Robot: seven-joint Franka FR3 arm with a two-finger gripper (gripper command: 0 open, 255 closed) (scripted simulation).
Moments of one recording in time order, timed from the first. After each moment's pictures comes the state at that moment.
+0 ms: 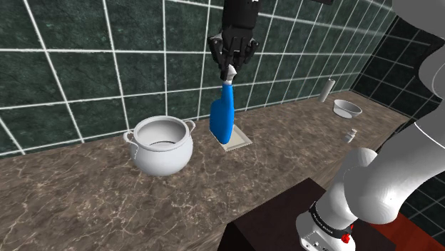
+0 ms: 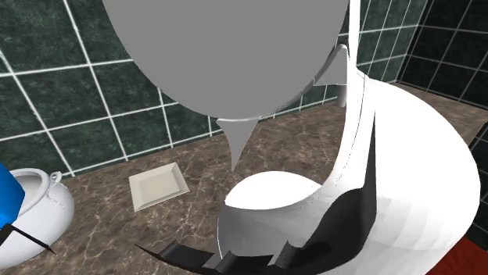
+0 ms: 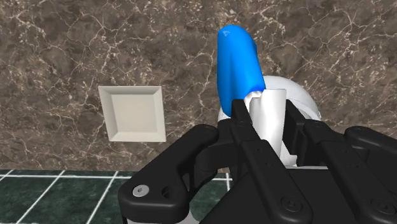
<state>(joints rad) 0.37 -0.22 0.19 -1.62 0.04 1.40 0.72</state>
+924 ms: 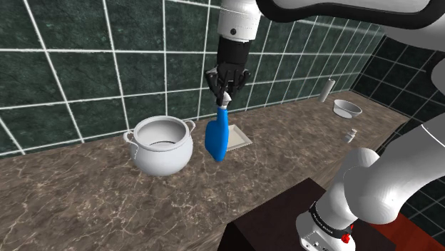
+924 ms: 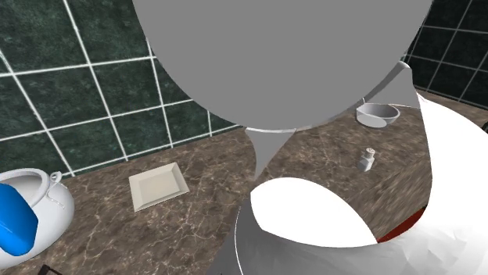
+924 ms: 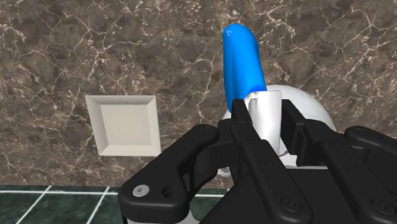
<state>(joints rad) 0.37 -0.29 0.19 -1.89 0.05 1.60 0.72</state>
